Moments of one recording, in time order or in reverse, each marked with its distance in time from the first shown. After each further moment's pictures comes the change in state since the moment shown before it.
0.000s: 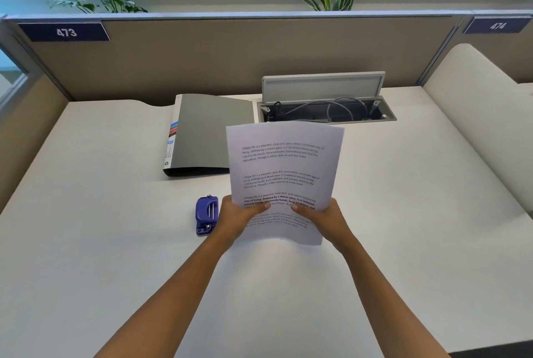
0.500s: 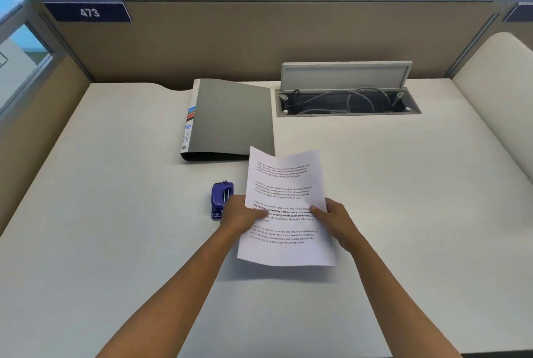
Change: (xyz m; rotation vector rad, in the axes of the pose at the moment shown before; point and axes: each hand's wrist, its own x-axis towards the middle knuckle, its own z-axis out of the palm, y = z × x) left_hand 0.000 -0.027 -0.026 0.342 0.060 -0.205; right_hand 0.009 0.049 0.004 -0.136 -0.039 0.196
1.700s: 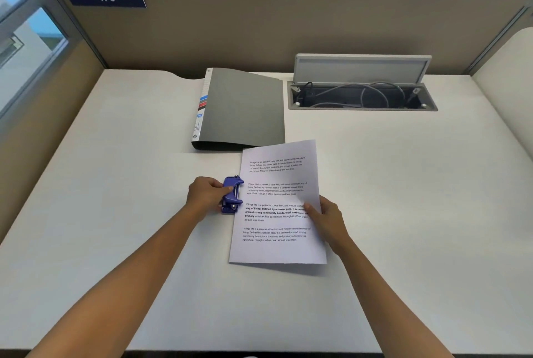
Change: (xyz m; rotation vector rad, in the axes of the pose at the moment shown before) left_hand 0.032 -0.019 -0.086 0.011 0.206 -0.127; right_hand -0.005 0.009 0.041 -0.051 0.075 -0.075
